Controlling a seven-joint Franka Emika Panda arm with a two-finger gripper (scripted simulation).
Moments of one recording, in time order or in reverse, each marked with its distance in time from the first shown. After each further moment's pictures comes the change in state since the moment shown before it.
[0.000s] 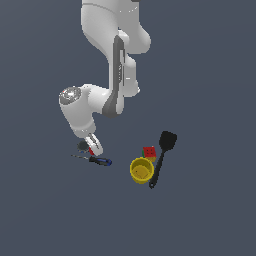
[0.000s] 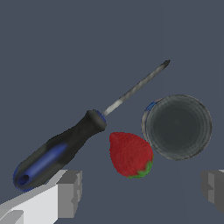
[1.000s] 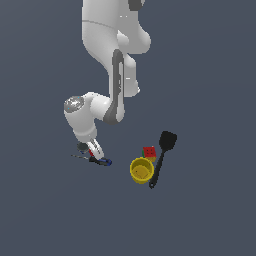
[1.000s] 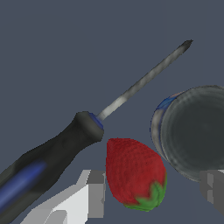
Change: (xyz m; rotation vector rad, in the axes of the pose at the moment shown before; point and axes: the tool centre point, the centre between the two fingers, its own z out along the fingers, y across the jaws) arm 0.001 0.000 0.037 0.012 0.007 0.015
